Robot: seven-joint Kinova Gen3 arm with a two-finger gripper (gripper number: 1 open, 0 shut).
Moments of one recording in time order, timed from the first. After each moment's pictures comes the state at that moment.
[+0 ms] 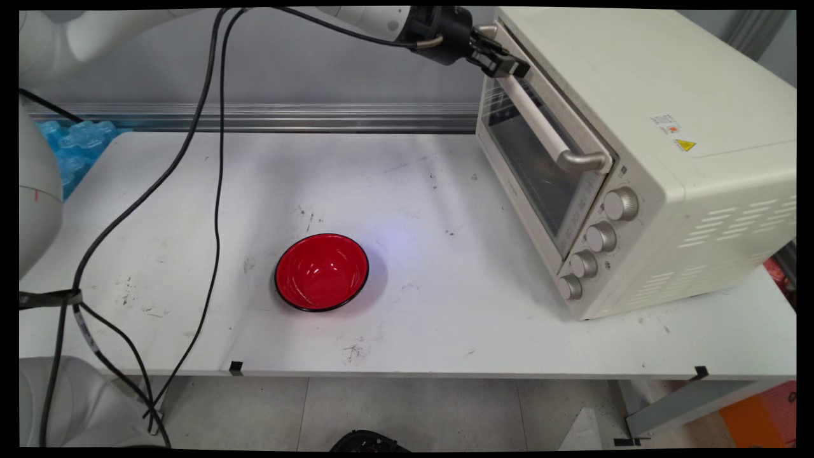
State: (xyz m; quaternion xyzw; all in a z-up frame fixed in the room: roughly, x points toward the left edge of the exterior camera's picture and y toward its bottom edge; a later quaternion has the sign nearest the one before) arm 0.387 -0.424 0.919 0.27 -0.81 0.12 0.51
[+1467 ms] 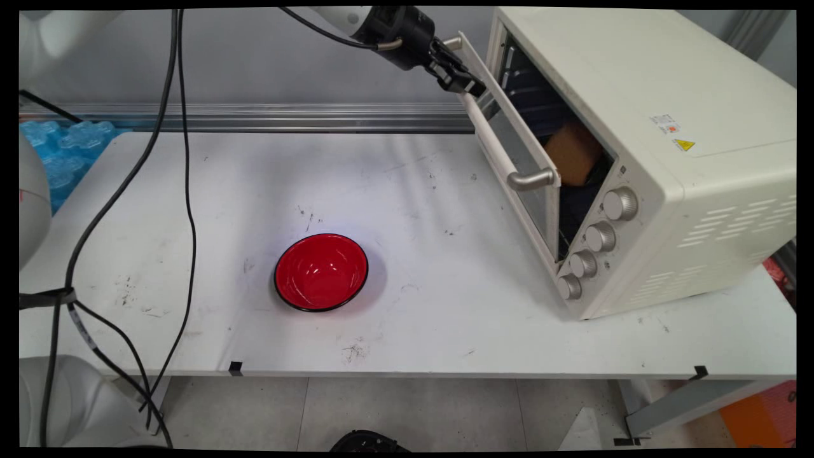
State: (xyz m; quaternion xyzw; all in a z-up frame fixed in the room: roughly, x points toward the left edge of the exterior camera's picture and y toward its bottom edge) arm 0.424 -0.407 0.938 0.26 -0.86 0.10 0.43
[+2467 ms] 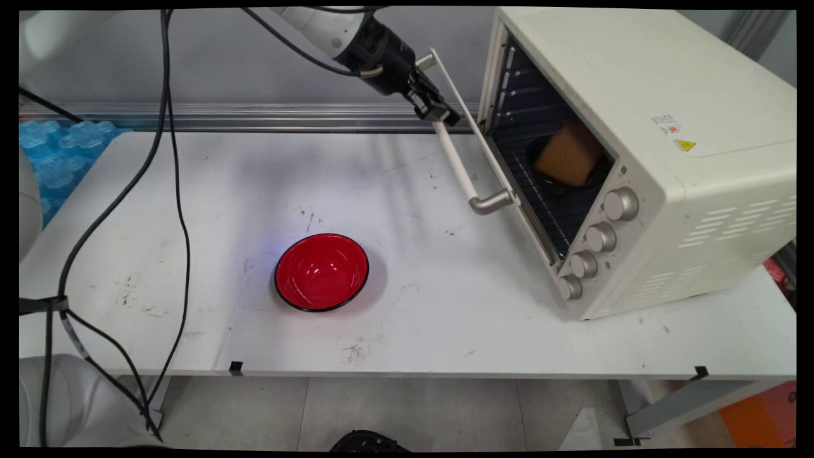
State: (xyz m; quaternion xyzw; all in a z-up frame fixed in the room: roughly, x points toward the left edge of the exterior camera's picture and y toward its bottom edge) arm 0.433 -0.385 0.919 0.27 -0.88 0.09 0.38
